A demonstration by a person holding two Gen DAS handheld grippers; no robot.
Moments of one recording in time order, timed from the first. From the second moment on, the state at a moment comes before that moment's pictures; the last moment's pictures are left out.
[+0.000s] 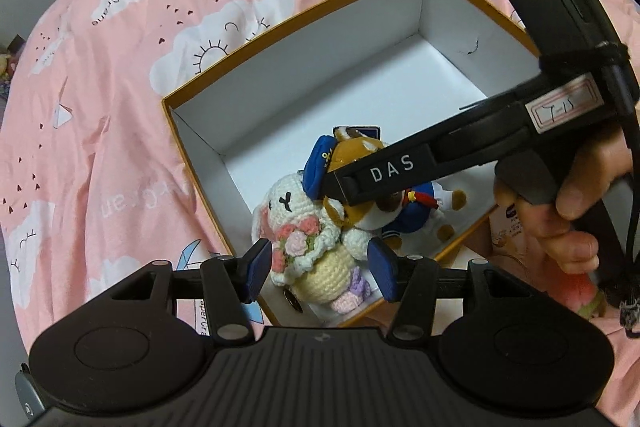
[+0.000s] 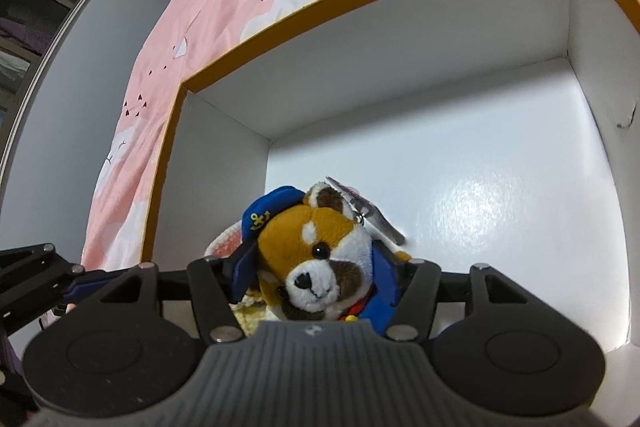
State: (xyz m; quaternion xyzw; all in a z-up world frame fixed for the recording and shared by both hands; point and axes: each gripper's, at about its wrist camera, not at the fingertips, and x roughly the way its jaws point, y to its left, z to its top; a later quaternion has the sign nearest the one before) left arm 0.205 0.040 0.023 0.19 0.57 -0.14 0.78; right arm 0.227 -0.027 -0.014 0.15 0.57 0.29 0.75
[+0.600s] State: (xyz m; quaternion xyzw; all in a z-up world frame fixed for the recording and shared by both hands) left arm 0.190 0.046 0.037 0.19 0.55 -0.13 0.80; right arm 0.207 -0.024 0.002 0.04 0.53 0.32 0.78
